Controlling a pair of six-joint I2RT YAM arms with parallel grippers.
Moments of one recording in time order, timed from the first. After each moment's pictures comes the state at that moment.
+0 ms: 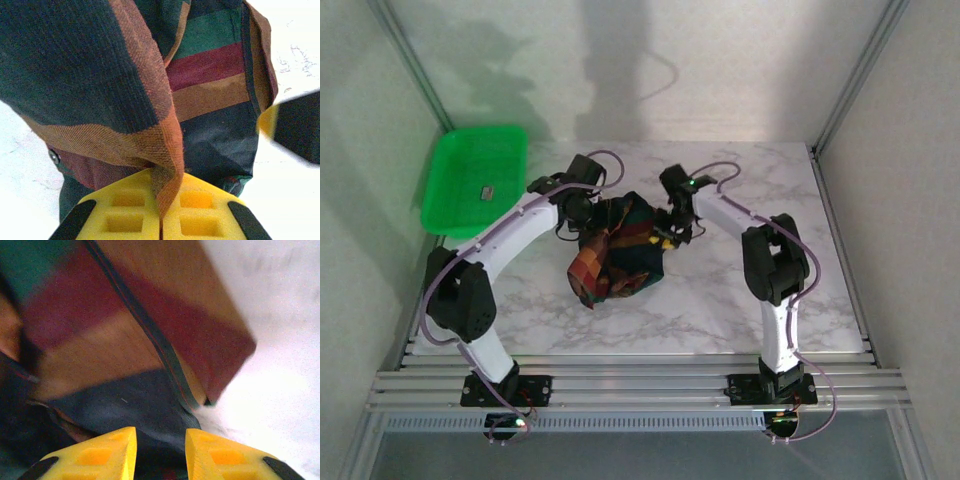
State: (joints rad) left arm -0.46 1.73 1.49 -0.85 0.07 -0.50; right arm 0.55 2.05 1.60 -0.90 -0.30 0.77
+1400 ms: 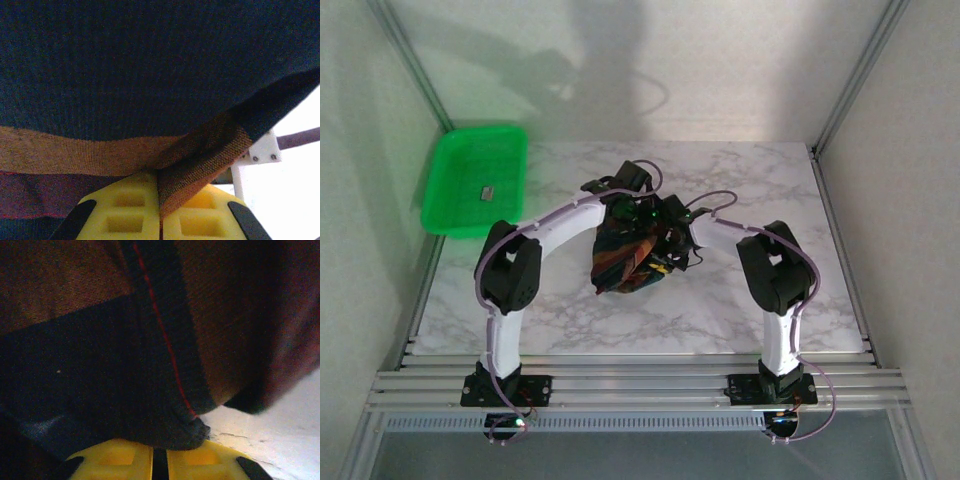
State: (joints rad) left arm -0.59 2.04 1.66 -0.63 0.20 -0.81; right arm 0.60 1.97 1.28 -0.60 -0.31 0.91
